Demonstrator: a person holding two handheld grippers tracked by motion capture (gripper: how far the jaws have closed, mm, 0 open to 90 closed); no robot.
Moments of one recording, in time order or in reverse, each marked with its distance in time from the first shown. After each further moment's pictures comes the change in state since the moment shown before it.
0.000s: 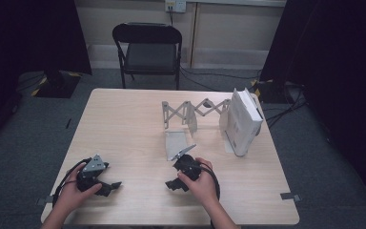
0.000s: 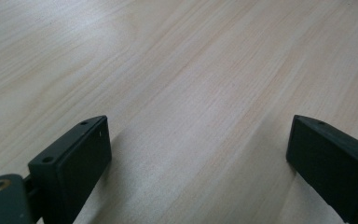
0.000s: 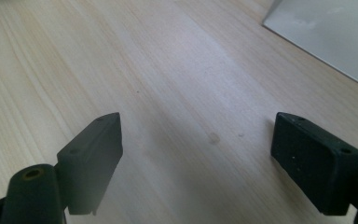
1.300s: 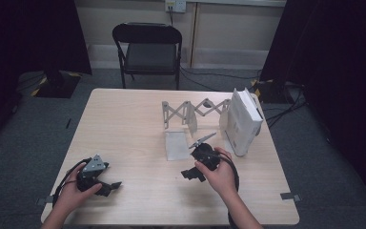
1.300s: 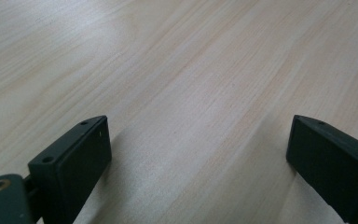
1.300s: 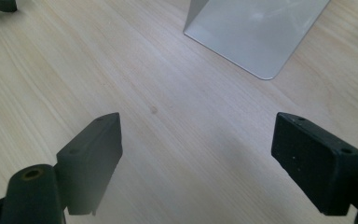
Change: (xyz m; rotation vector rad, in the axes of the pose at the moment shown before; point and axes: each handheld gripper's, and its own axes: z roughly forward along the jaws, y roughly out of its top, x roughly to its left) left arm 0.000 0.000 0.000 0.000 0.000 0.000; right arm -0.028 -0.001 -0.060 -0.016 -0.057 0.056
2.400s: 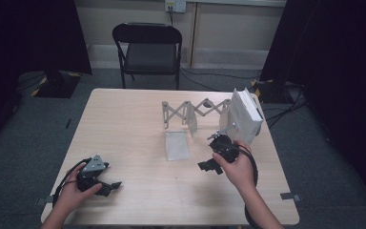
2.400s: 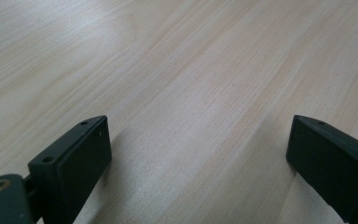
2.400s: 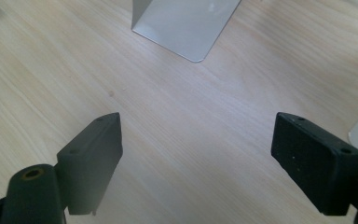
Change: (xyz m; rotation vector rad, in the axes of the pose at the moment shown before) left arm 0.000 0.000 0.000 0.000 0.000 0.000; right arm -0.031 -0.006 -0.048 0.007 -0.074 0.064
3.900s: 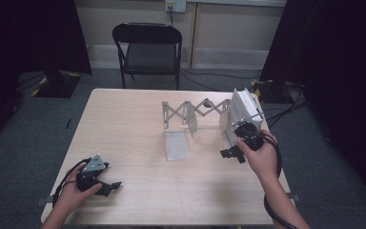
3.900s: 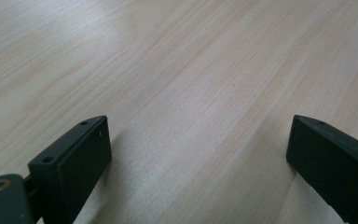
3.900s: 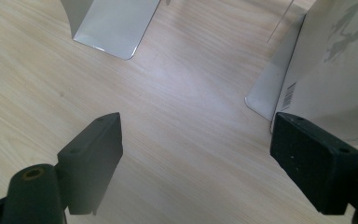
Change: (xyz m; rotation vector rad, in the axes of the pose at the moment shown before) left arm 0.000 0.000 0.000 0.000 0.000 0.000; right arm -0.048 -0.004 -0.053 0.004 -0.100 0.117
